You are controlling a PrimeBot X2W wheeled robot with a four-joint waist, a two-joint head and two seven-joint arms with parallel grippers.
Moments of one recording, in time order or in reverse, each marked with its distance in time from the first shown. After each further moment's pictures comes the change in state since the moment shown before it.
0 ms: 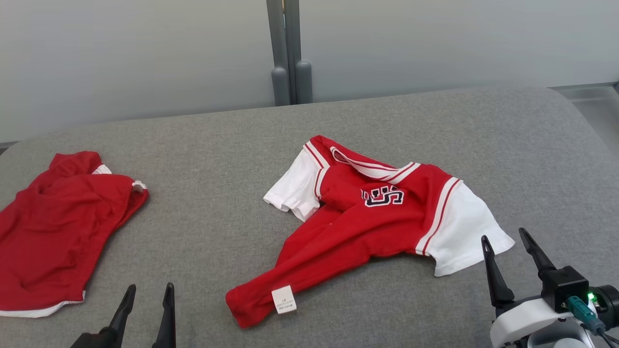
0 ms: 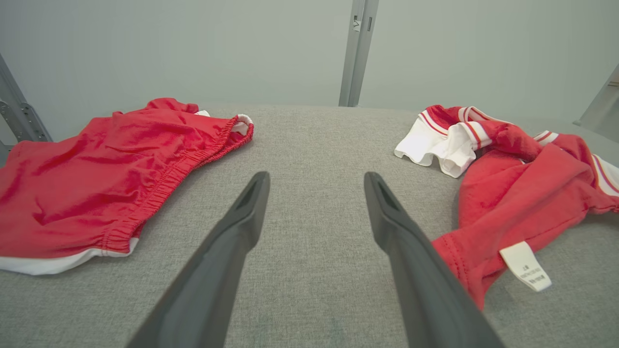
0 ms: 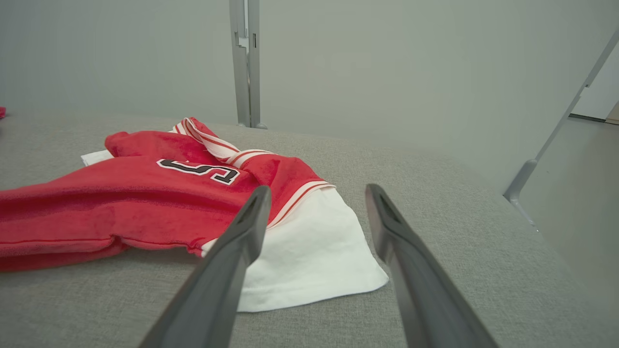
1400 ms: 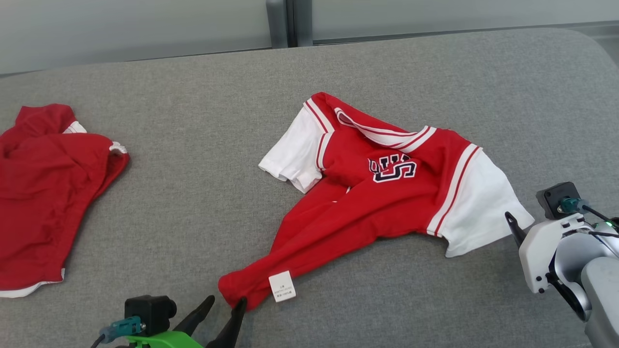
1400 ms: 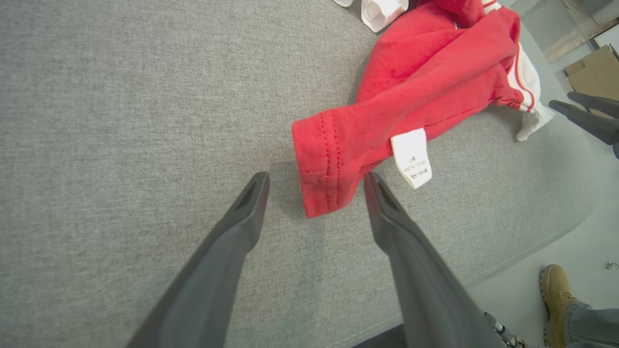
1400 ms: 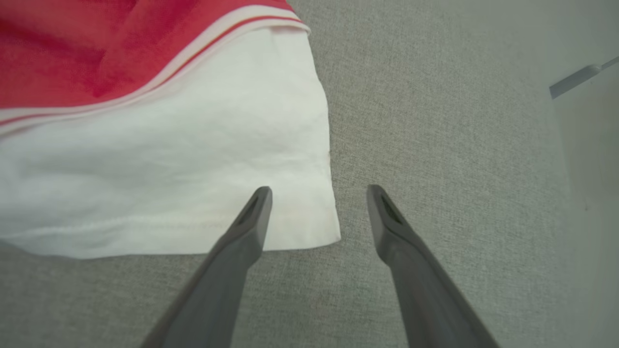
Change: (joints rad) left arm 0.032 0.032 -0.174 -0.296 -0.289 0.009 0.612; right arm -0.299 -0.317 0.215 0.166 0.156 0.000 0.525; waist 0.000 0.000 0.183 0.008
